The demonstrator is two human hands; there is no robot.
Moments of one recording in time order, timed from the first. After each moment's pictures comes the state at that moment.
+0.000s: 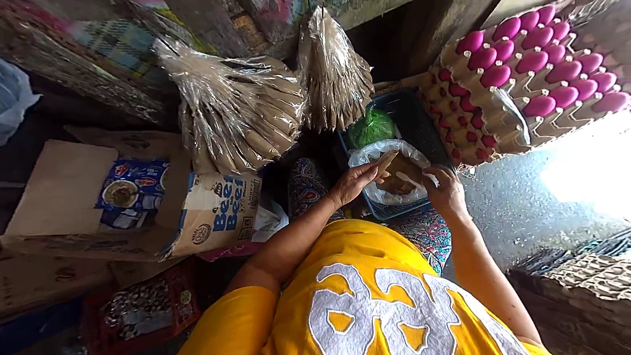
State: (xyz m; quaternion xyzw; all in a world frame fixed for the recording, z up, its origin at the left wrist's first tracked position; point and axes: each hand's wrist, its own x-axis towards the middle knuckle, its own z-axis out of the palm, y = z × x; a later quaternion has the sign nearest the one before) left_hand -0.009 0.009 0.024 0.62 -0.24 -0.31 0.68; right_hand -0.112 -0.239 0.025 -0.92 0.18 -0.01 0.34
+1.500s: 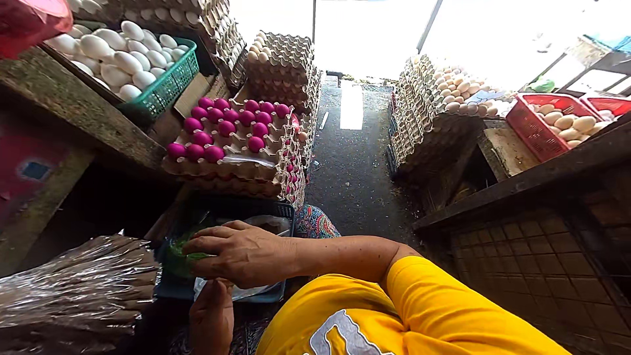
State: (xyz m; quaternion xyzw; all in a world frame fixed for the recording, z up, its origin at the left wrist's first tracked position) left_hand -0.030 -0.029 0.072 0.56 -0.33 -0.29 0.71; right_hand -0.120 -0.187 0.163 -0.92 -0.06 -0.25 0.29
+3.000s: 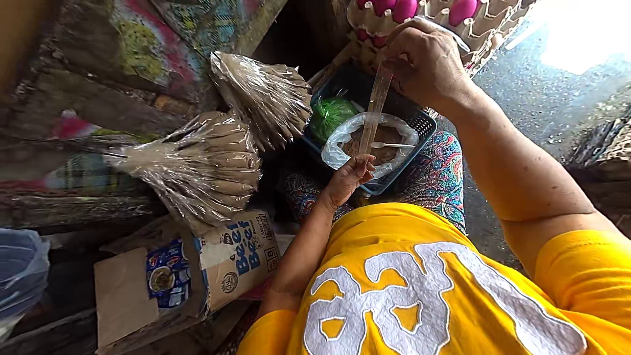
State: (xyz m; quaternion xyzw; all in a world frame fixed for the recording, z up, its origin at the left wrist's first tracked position) left_hand -0.029 0.001 0.027 0.52 -0.19 -0.52 0.65; right_hand -0.061 -0.259 0.149 -0.93 0.06 -0.21 0.29
